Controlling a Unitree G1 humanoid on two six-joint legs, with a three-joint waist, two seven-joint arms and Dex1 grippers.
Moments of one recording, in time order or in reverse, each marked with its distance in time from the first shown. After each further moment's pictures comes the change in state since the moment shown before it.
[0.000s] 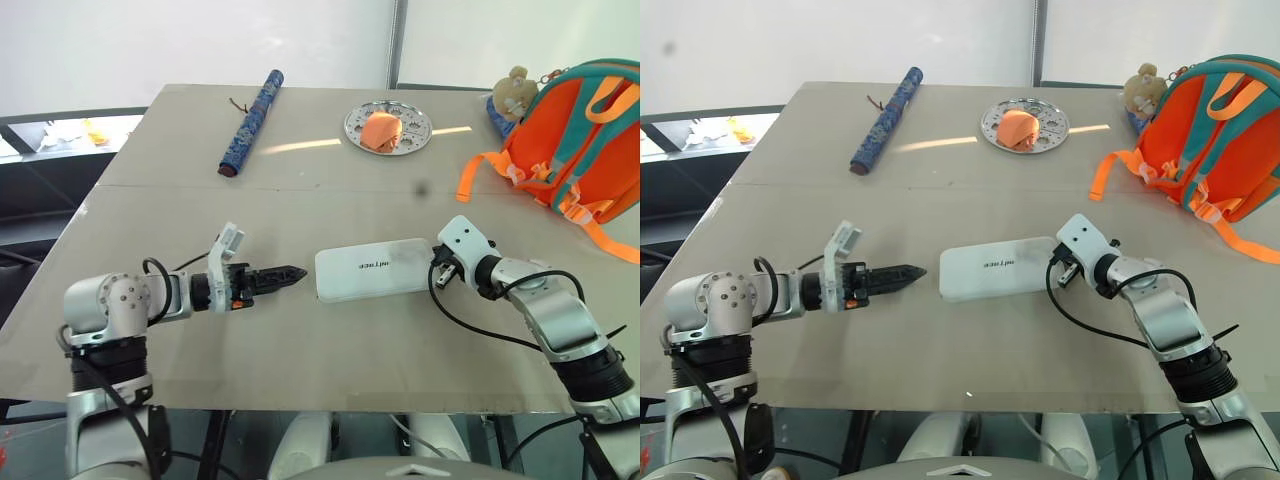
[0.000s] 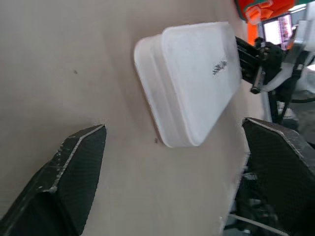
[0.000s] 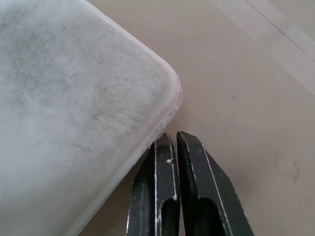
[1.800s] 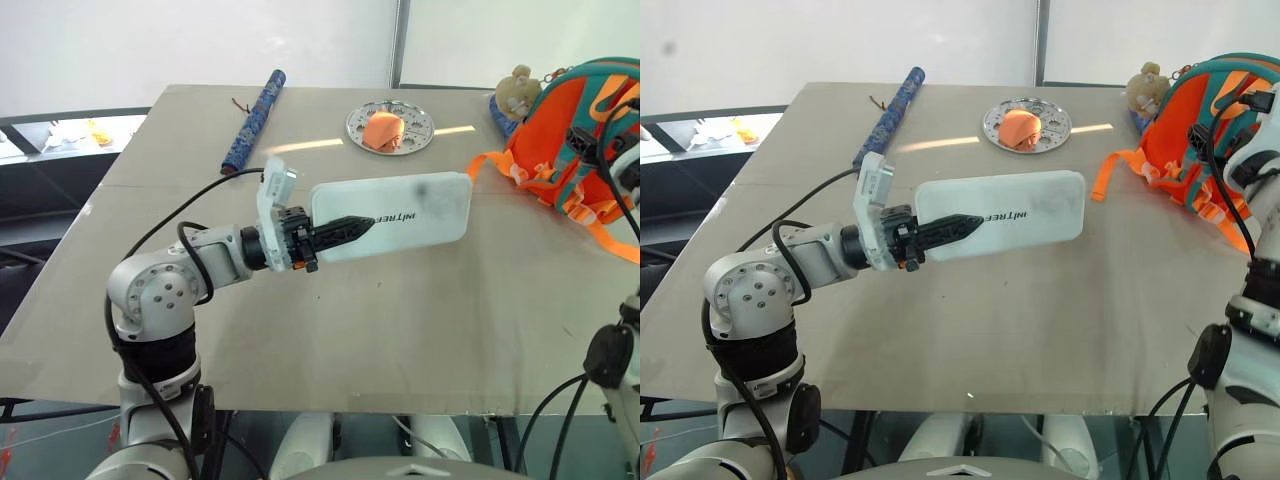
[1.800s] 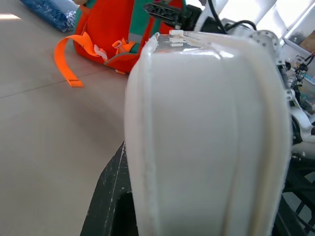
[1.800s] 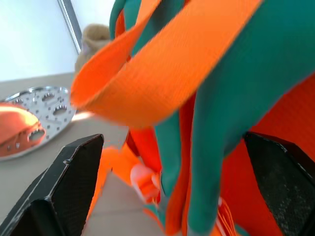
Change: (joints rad) left arm -0.110 -0.108 -0.125 -0.403 -0.206 -0.380 0.124; right arm -0.539 -0.080 -0.688 0.596 0.190 0.072 -0.233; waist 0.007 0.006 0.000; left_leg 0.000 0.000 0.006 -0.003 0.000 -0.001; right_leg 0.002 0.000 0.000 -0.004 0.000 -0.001
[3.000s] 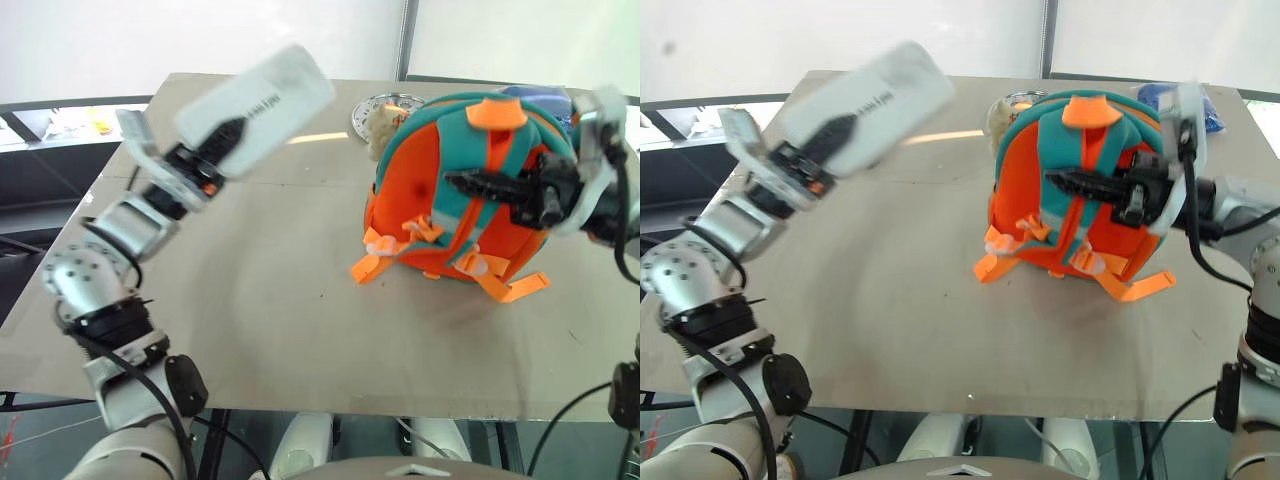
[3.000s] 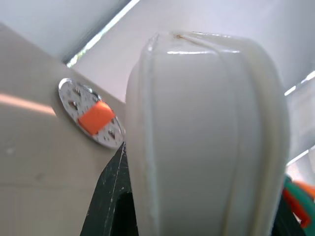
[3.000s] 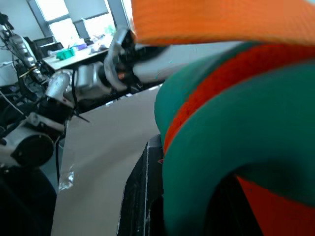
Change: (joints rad) left arm -0.129 0.117 0.395 0.455 -0.304 -0.128 0.343; right arm 0.401 -0.097 0.140 -0.828 0.779 0.289 0.481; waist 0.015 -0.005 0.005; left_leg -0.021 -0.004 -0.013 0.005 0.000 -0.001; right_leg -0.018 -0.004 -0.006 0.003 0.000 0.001
